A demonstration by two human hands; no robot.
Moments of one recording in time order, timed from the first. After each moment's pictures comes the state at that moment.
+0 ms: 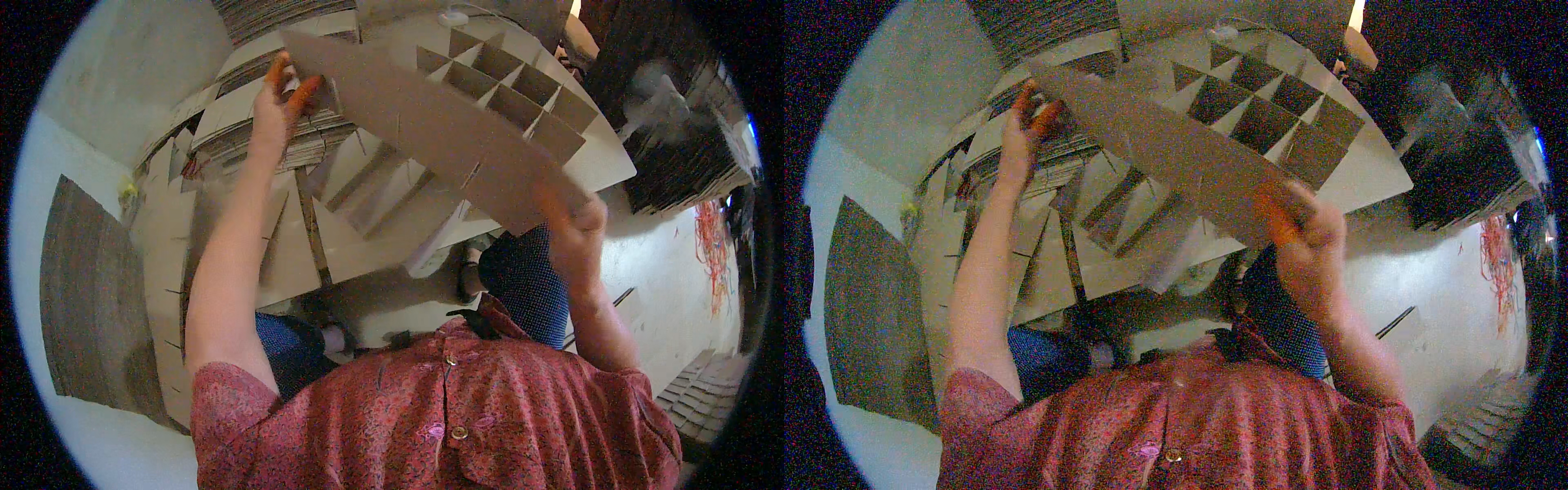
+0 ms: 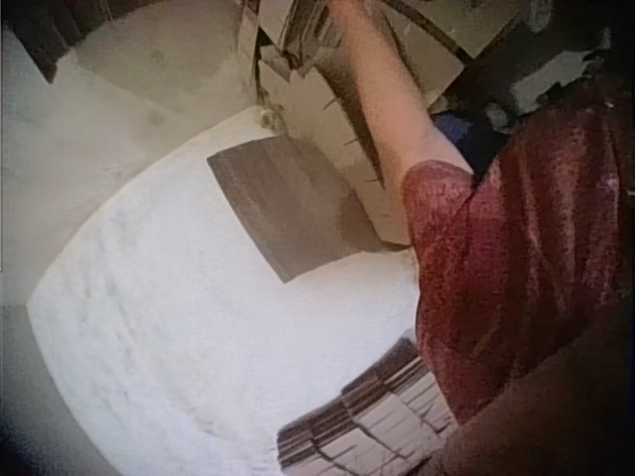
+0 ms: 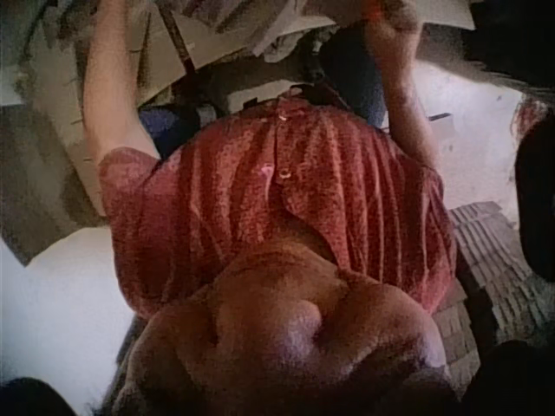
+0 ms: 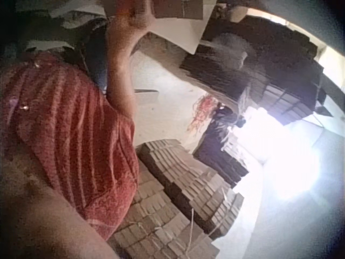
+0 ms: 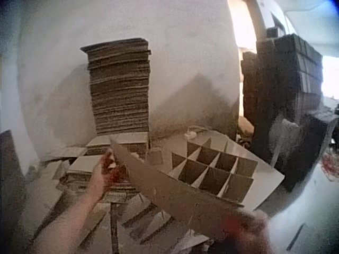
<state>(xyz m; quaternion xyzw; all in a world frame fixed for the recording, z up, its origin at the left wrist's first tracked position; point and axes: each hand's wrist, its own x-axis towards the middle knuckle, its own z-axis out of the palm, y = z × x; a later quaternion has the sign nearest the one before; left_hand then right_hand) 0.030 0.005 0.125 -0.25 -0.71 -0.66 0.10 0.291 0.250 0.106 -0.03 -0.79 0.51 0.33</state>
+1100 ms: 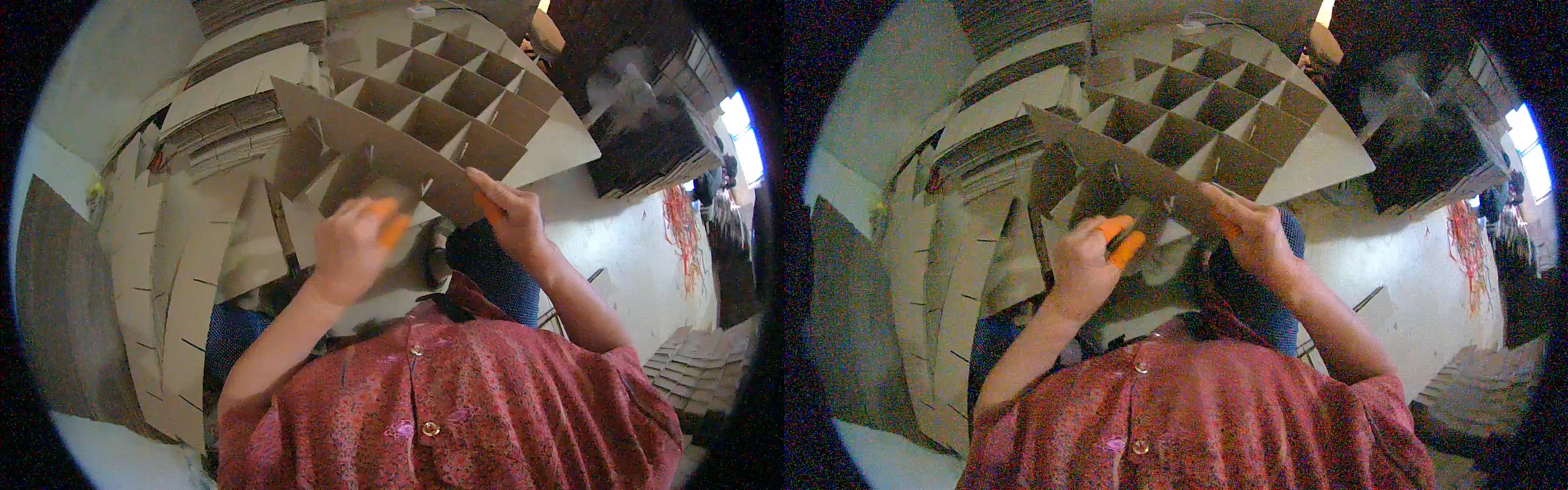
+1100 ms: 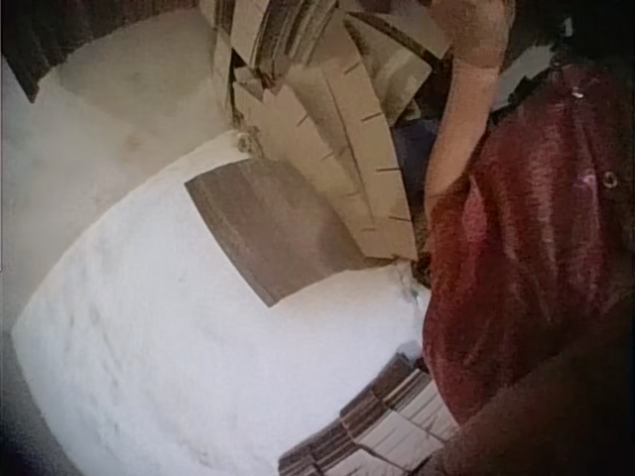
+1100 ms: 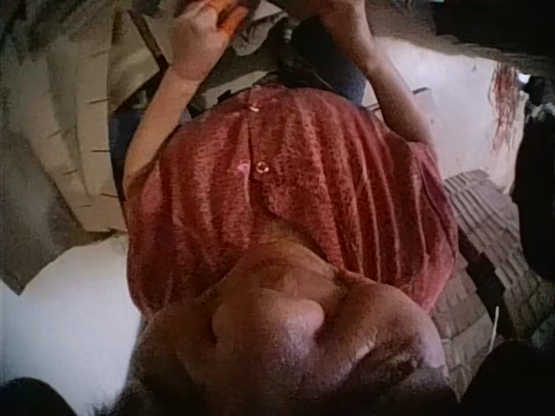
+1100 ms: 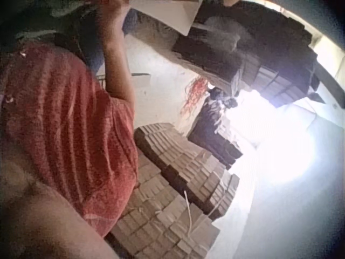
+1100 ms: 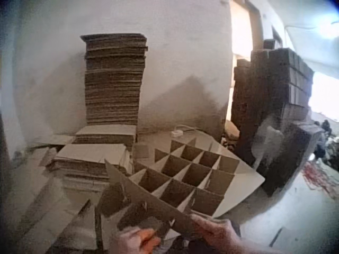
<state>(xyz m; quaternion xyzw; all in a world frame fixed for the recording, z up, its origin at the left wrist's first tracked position) 0.231 0.028 0.058 -0.39 -0.83 -0.35 0.17 0.306 0.261 0.059 0.07 -0.90 0.35 0.26</state>
